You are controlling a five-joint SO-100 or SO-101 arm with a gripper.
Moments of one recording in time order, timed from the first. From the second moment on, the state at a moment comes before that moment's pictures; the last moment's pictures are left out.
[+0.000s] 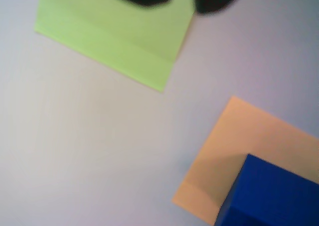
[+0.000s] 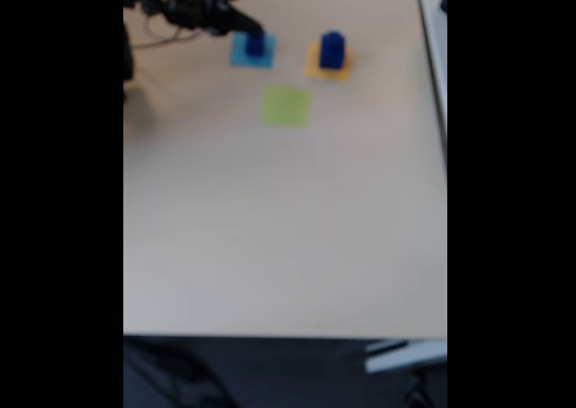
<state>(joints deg) -3.4 136.0 151.1 9.4 63.5</state>
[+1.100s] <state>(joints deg) -3.8 128.6 143.1 12.0 59.2</state>
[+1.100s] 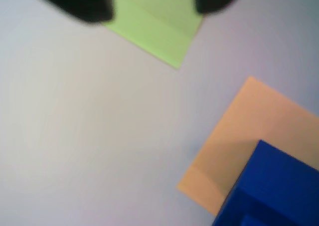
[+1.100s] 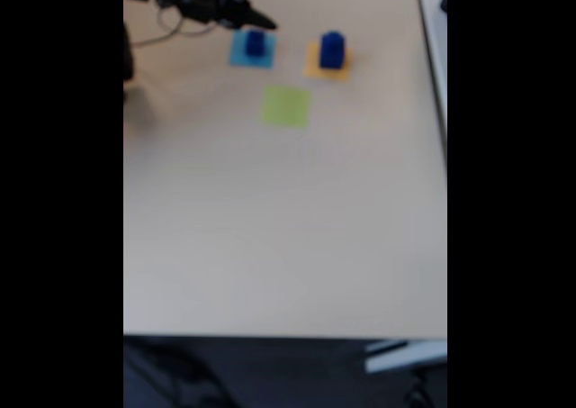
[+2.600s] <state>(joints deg) -5.1 117.5 128.6 20.4 67.1</state>
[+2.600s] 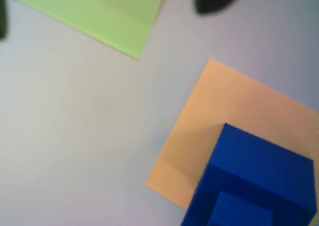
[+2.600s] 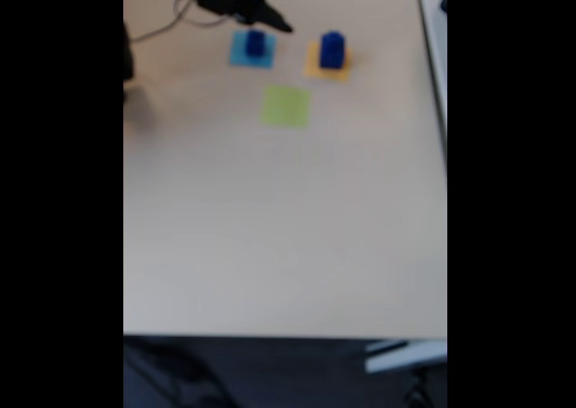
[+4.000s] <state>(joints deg) -6.9 102.9 112.0 24.3 71.0</state>
